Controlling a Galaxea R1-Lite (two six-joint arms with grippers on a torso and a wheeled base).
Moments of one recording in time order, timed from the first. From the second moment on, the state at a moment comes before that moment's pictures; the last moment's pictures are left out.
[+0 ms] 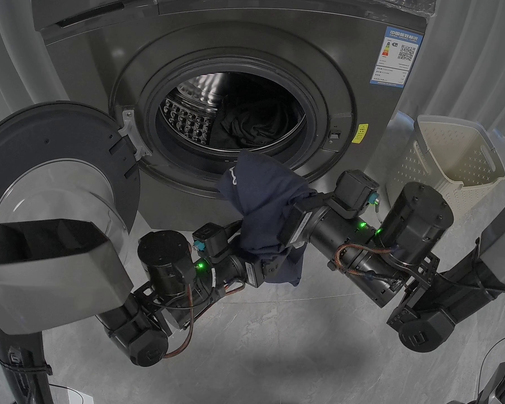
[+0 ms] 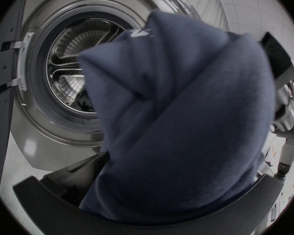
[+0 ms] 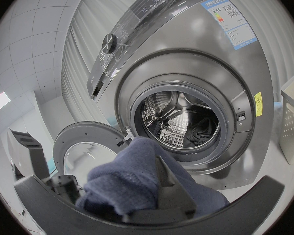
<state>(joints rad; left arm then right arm) -0.66 2.17 -0.69 -1.55 -0.03 -0.13 0.80 1.96 -0.79 -1.45 -0.10 0.23</state>
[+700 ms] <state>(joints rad) -0.63 2.23 -0.85 -1.55 0.03 -0.15 0.83 1.92 -0.73 -1.46 -0.12 0.26</state>
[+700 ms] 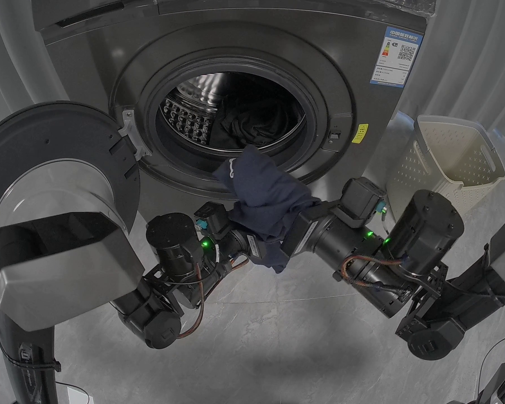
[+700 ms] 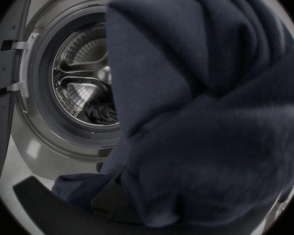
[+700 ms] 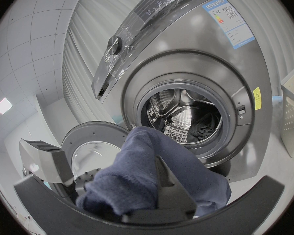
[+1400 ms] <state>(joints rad) -0.60 1.91 -0.63 -1.55 0.05 -0.19 0.73 1.97 -0.65 -1.49 -0.14 0.26</state>
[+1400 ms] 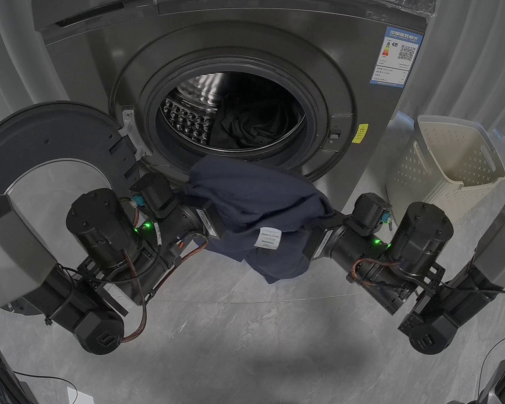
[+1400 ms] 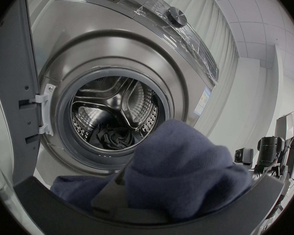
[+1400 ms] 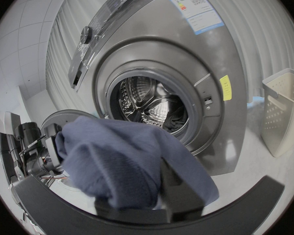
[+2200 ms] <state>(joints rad) -0.56 1.75 -0.46 -1.47 0.09 -0.22 0.76 1.86 -0.19 -1.54 0.04 0.18</state>
